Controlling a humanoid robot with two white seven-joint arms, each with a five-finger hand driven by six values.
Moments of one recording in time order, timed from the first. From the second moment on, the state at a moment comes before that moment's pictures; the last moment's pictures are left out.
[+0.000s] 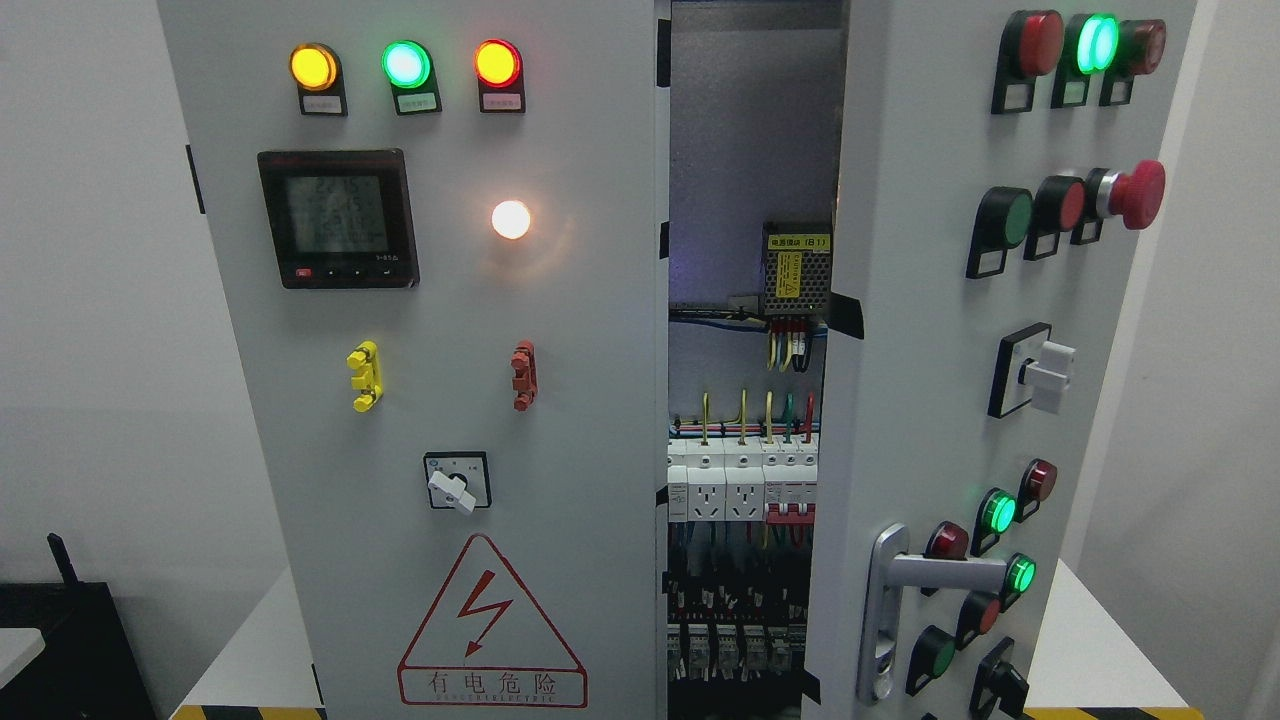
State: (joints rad) left arm -0.04 -0.05 0.00 -0.04 0.12 0.04 -0.13; right arm 0.10 0.12 -0.05 -0.12 0.11 0.20 0.14
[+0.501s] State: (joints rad) left arm -0.04 -0.05 0.00 -0.04 0.12 0.04 -0.13; right arm 0.10 0.12 -0.05 -0.12 0.11 0.20 0.14
